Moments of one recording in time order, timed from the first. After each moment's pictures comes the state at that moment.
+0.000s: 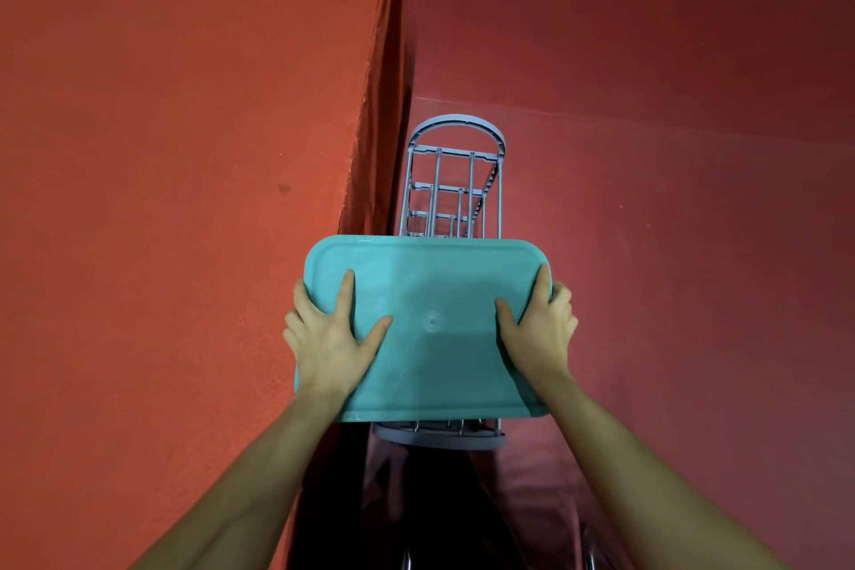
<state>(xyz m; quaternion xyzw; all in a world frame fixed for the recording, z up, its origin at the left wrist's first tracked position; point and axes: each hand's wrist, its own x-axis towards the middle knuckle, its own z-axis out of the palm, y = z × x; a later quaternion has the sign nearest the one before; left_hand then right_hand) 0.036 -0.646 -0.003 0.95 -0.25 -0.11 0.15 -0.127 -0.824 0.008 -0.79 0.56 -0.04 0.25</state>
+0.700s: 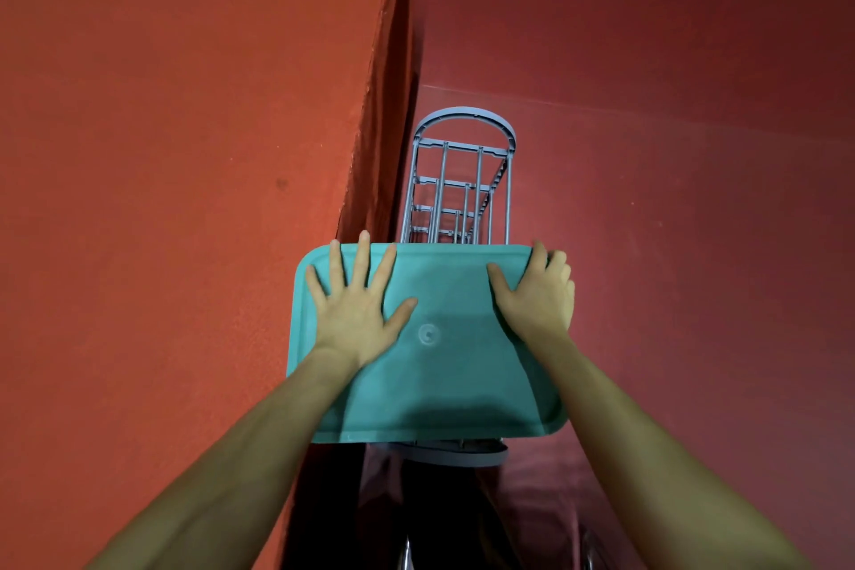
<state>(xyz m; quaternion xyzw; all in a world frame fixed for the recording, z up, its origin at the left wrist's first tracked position) 0.061 -0.692 -0.012 0.90 -0.41 -0.14 0.02 -0.088 -0.862 0.003 -0.83 0.53 -0.03 0.18</state>
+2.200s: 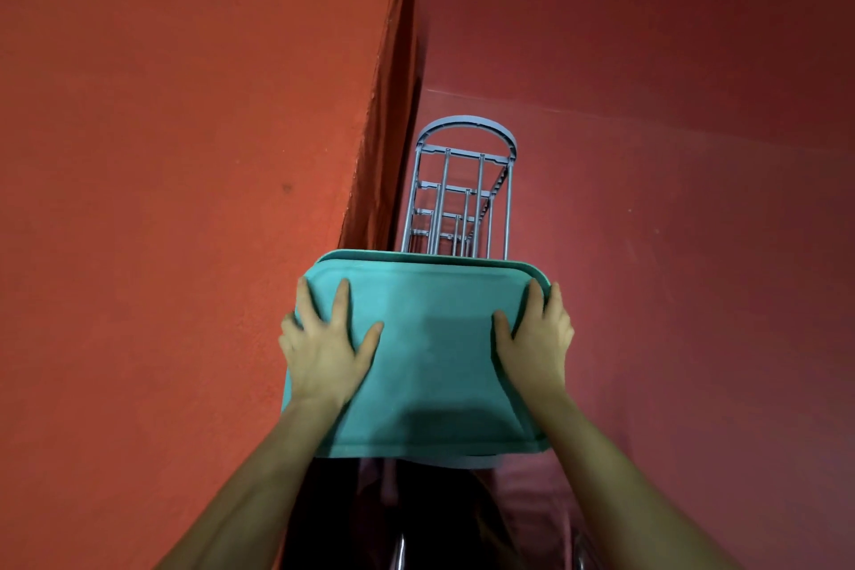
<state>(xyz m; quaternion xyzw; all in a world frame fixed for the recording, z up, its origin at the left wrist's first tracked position) 0.049 -0.657 -0.010 0.95 -0.27 -0.12 0.09 -0.111 -0.834 0.001 -0.81 0.54 0.02 0.22</state>
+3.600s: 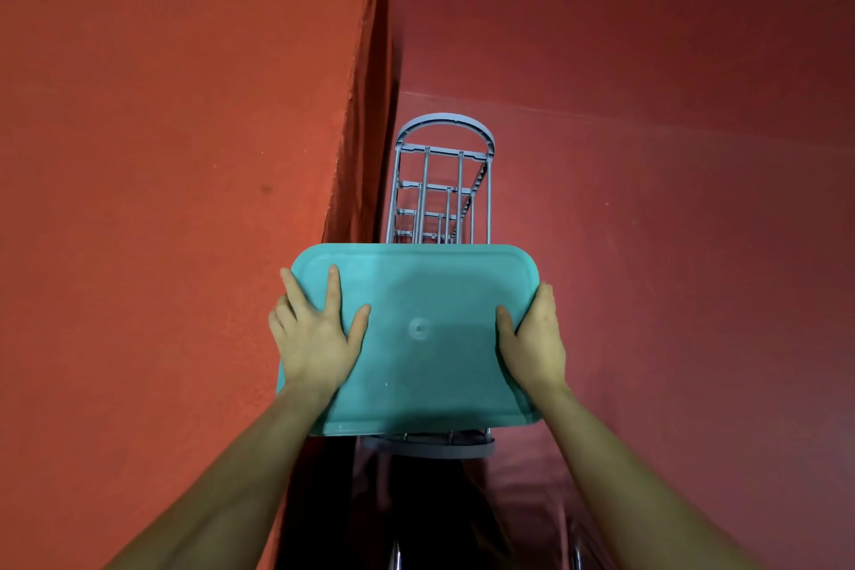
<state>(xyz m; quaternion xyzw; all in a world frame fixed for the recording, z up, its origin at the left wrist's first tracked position) 0.053 -0.657 -0.019 0.95 -0.29 -0.07 0.11 -0.135 -0.828 0.003 -0.75 0.57 -0.05 0.33</state>
